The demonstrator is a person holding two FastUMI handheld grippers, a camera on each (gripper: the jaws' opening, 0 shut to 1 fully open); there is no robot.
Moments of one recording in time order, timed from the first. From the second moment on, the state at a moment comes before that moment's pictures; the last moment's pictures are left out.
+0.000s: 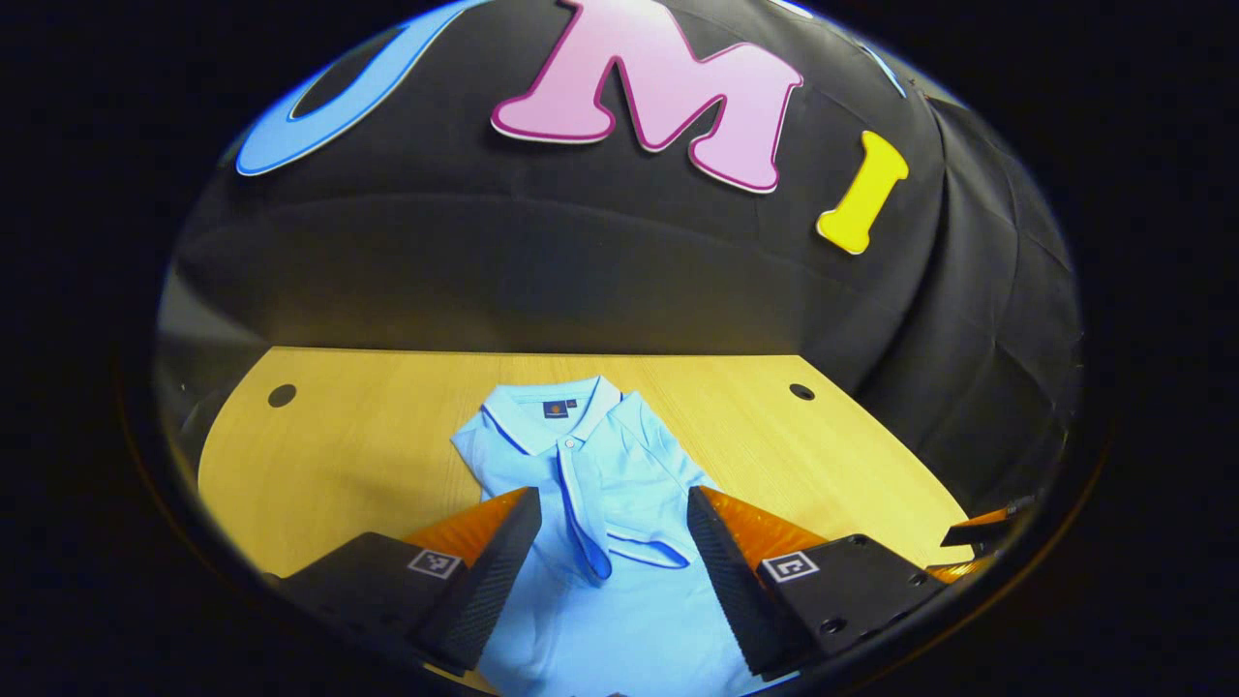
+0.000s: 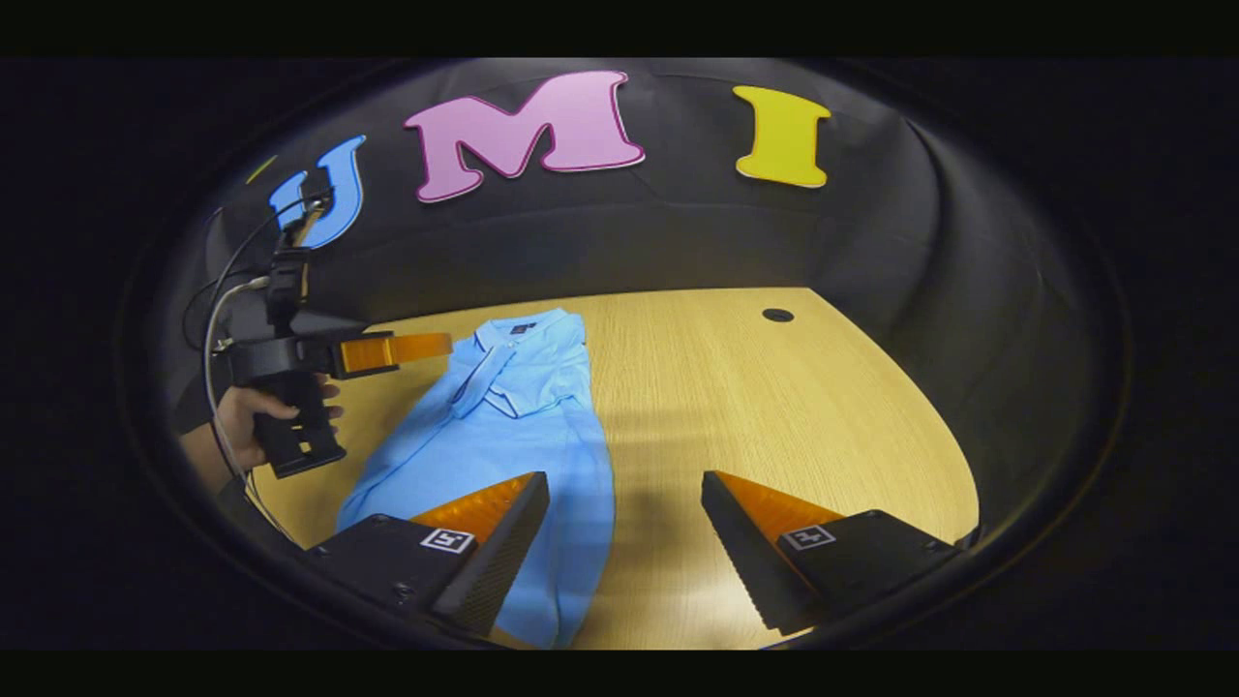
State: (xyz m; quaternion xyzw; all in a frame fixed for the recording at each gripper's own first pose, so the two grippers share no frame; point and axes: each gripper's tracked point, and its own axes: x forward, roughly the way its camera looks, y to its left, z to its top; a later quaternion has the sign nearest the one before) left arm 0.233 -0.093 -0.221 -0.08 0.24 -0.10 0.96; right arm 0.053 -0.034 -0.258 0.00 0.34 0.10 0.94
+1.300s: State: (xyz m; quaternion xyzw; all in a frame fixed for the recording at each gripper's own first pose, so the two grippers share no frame) left arm -0.098 -0.045 -0.367 0.00 0.42 -0.04 0.91; right arm -0.109 0.003 -0.371 -0.02 0.45 0.08 0.89
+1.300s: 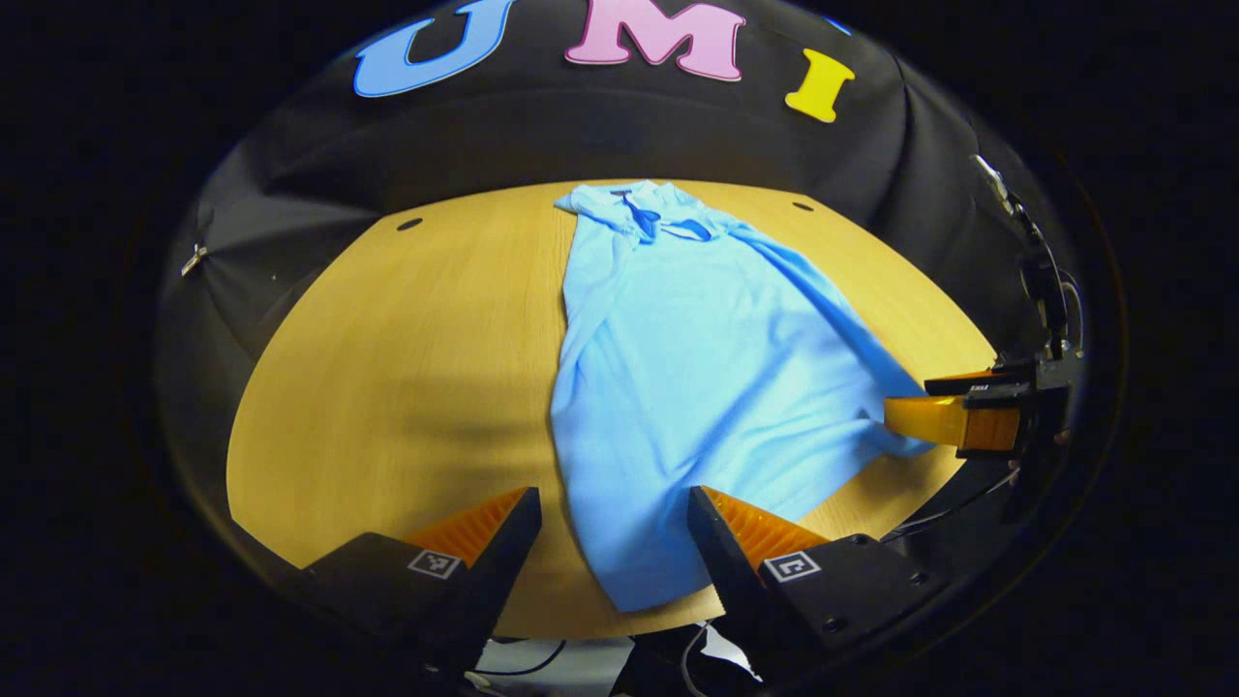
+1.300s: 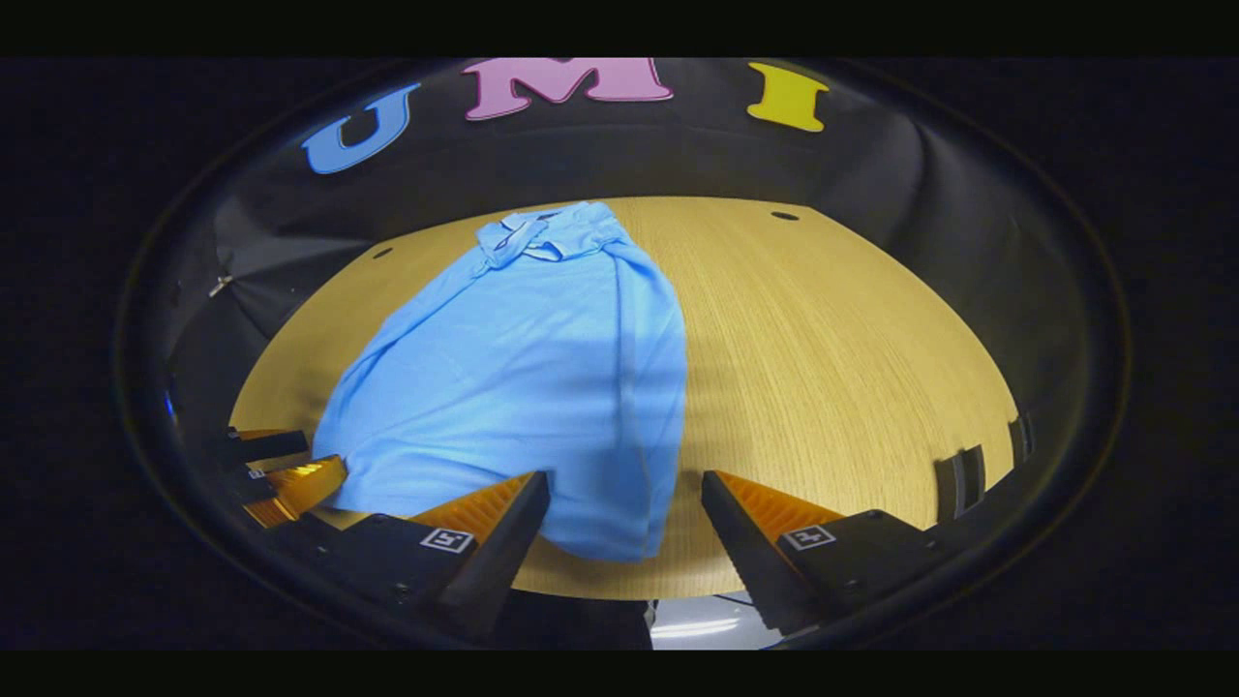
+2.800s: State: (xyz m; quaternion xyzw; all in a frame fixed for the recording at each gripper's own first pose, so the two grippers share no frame) left arm -0.055 -0.050 -0.281 -0.05 0.41 -0.03 0.91; right arm -0.059 0.041 -0.294 -0.03 0.43 0.19 0.88
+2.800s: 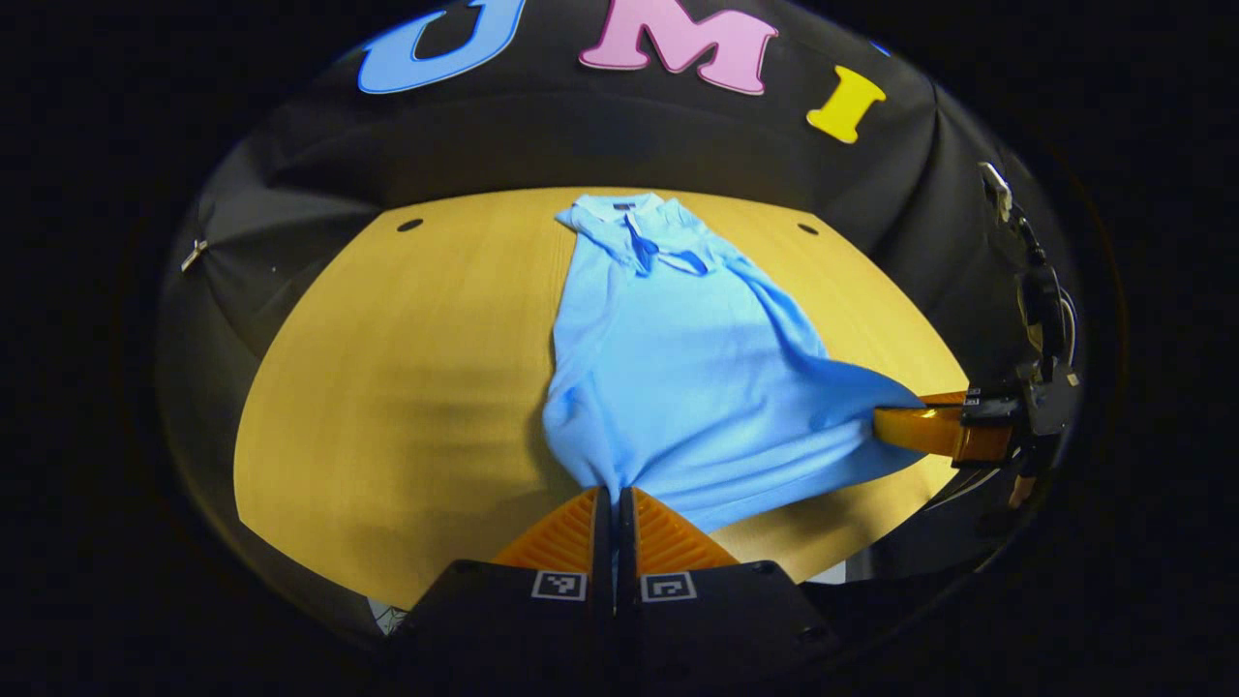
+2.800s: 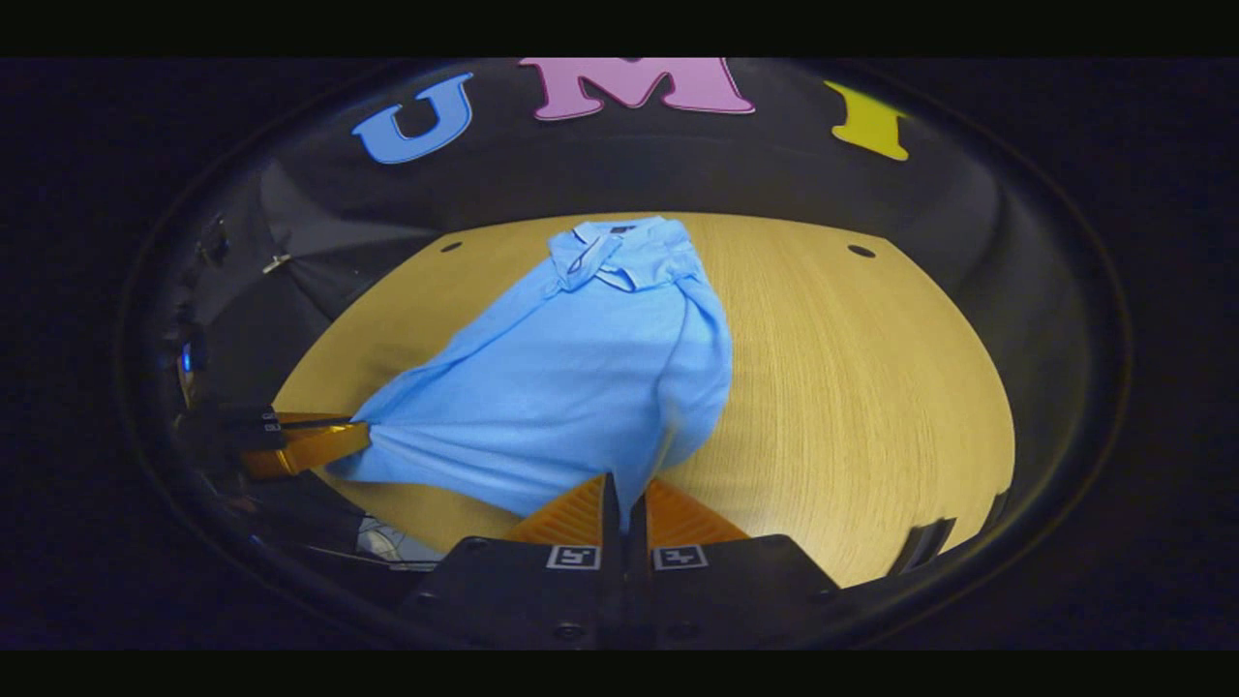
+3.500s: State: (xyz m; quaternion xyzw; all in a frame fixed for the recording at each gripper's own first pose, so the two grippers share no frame) left arm 0.128 -0.010 -0.157 -0.03 0.32 -0.02 0.95; right arm 0.134 0.095 -0.181 0.00 0.33 0.23 0.92
